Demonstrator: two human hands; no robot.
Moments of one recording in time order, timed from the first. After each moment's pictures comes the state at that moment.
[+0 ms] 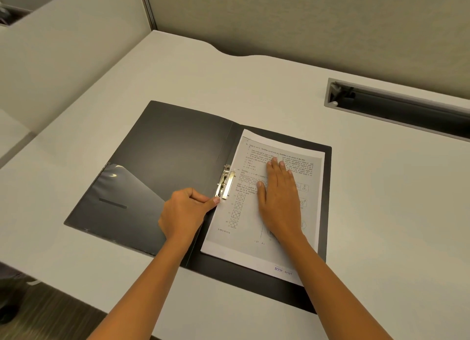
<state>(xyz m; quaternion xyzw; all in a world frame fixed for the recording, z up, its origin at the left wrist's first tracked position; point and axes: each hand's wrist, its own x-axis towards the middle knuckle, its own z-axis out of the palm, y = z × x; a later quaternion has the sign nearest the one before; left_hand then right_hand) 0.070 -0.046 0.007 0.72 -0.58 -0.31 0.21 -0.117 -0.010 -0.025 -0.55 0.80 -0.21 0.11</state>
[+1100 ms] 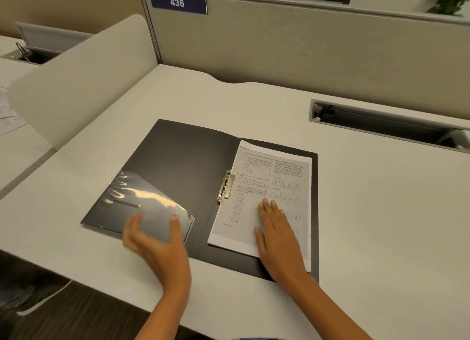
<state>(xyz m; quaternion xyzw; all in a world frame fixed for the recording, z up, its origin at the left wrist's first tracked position) 0.110 0.038 0.013 0.66 -0.41 -0.26 0.57 -0.081 0.091 -0.015 -0.59 0.77 -0.18 0.15</state>
